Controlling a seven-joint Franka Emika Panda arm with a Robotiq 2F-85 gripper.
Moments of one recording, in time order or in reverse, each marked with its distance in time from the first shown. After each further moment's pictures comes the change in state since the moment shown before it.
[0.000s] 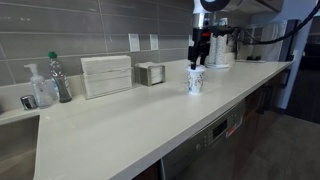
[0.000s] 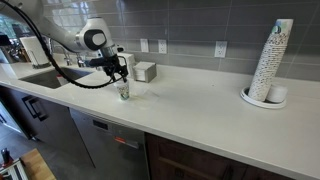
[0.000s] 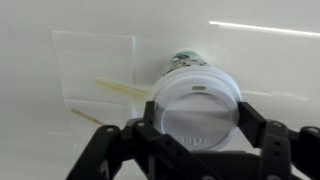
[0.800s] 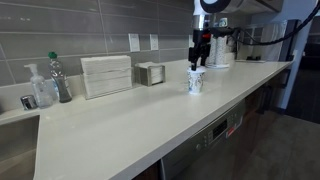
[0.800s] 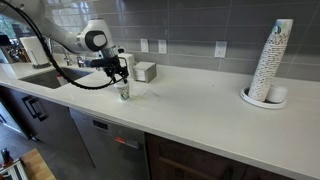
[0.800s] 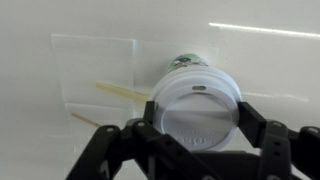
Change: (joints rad) arm -0.002 0.009 -0.003 0.000 0.000 0.000 0.000
